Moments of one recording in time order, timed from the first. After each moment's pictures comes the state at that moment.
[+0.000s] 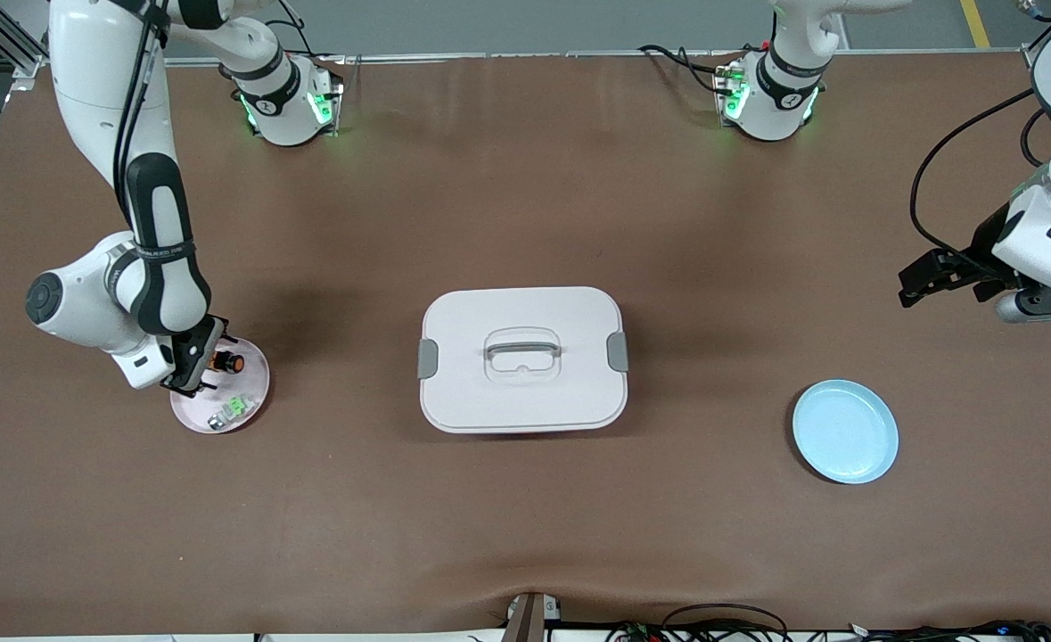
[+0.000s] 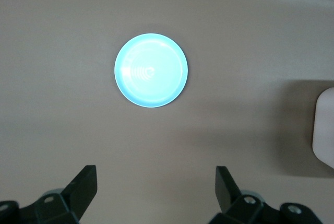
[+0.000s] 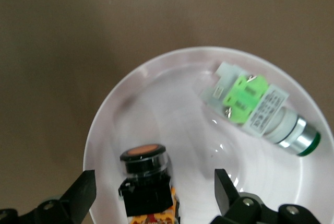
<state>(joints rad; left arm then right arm) -0.05 0.03 0.00 -1.72 0.02 1.84 -0.11 0.49 0.60 -0.64 -2.02 0.78 2.32 -1.91</state>
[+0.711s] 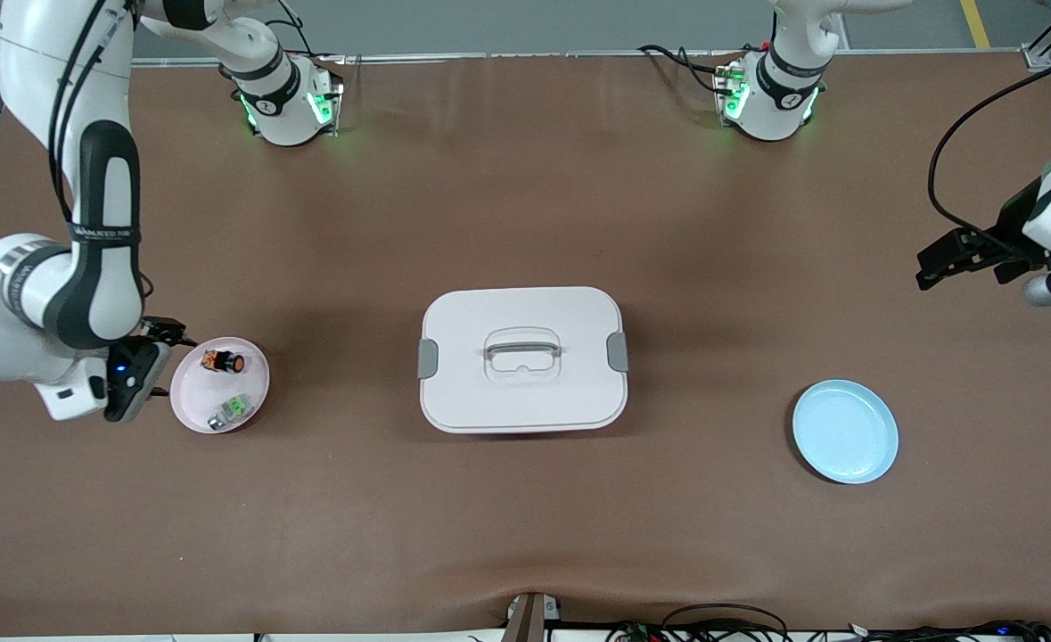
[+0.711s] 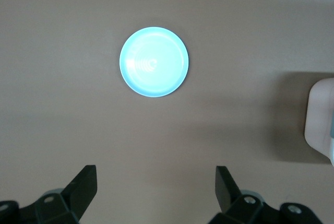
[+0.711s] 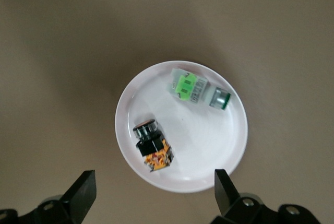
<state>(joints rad) -0.05 0.04 0.00 -1.59 0.02 1.68 -0.11 0.49 0.59 -0.76 -1.64 0.48 1.84 -1.38</state>
